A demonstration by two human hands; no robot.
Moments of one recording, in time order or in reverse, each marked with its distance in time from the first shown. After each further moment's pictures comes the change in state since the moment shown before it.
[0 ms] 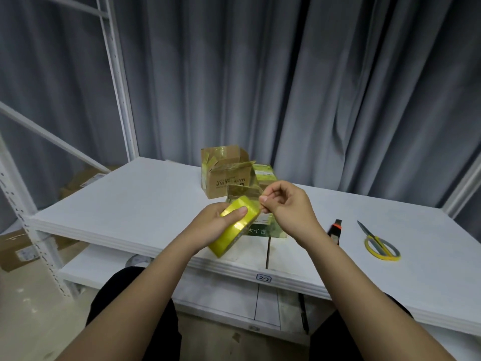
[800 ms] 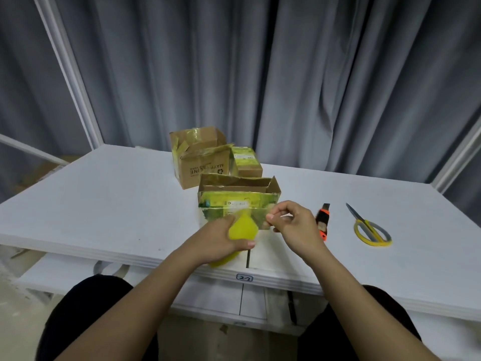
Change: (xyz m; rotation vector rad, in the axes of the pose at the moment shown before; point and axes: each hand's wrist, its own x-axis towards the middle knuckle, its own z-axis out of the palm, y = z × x) left_hand 0.057 -0.038 0.064 0.456 -0.213 0.024; right_hand 0.008 0.108 -0.049 -0.087 0.080 0.199
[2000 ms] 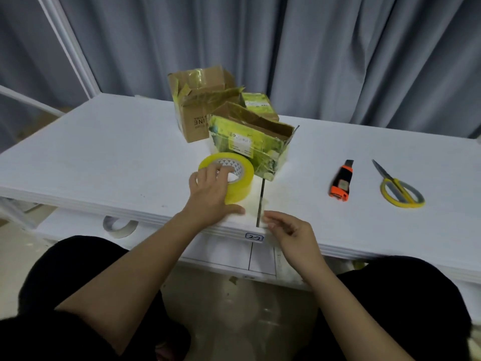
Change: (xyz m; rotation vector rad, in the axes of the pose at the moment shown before) left_hand 0.029 -0.071 0.035 0.572 0.306 0.017; right_hand -0.059 0.082 0.041 0.044 -0.106 0.105
